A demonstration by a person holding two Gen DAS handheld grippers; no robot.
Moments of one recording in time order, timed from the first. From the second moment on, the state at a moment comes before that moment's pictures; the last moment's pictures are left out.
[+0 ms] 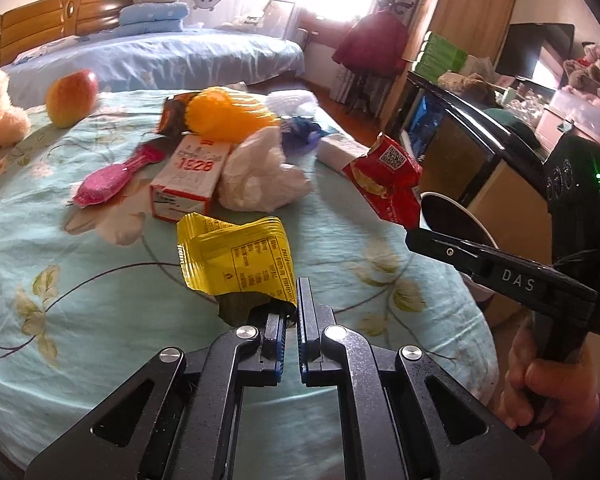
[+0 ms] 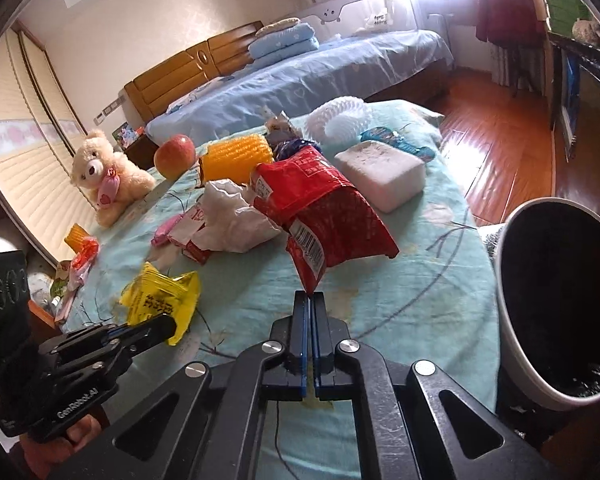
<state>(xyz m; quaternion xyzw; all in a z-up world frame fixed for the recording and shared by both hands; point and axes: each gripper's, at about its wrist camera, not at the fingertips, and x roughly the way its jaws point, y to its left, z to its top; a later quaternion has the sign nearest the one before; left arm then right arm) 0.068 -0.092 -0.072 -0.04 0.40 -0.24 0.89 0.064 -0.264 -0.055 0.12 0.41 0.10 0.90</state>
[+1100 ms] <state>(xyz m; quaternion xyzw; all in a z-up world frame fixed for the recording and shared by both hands) 0.067 -0.264 -0.047 0.06 0.38 -0.37 0.85 -0.001 -0.402 -0.049 0.16 0.40 -0.04 0.90</state>
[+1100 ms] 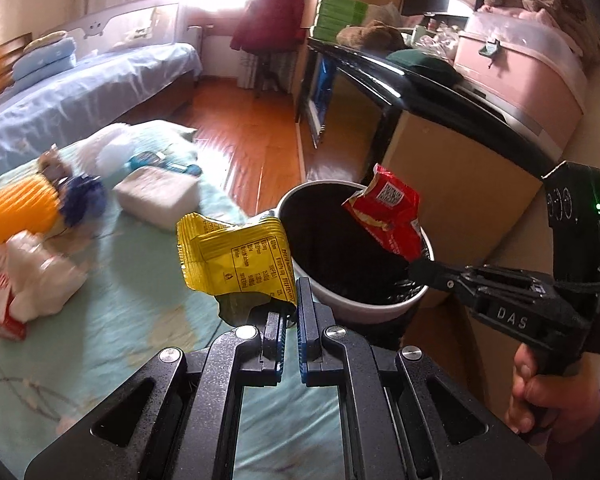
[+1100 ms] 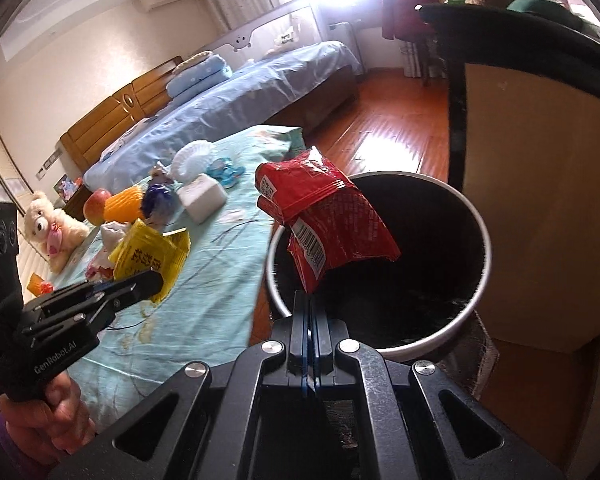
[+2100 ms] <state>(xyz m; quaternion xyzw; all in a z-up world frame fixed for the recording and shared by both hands) 0.103 -0.356 -0.074 0.09 0.43 -0.40 0.80 0.017 -0.469 -0.071 0.19 0.43 -0.05 0.88</state>
